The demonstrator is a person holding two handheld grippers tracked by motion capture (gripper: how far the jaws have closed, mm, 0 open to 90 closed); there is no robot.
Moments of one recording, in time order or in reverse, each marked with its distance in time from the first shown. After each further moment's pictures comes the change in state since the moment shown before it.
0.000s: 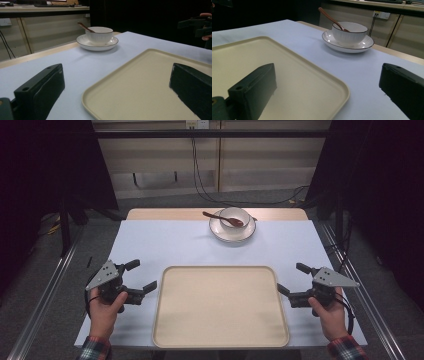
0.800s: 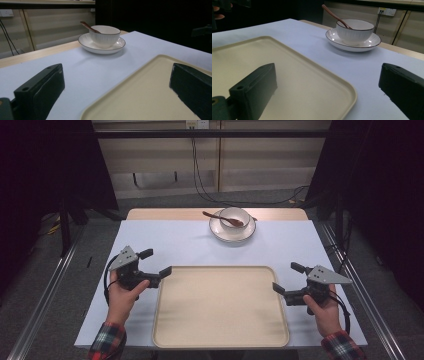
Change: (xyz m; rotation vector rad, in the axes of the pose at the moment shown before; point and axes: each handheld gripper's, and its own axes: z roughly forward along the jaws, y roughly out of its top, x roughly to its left) left arm 0.006 0.022 0.059 0.045 0.044 -0.037; right arm 0.000 -0.002 0.014 0.017 0.034 0.039
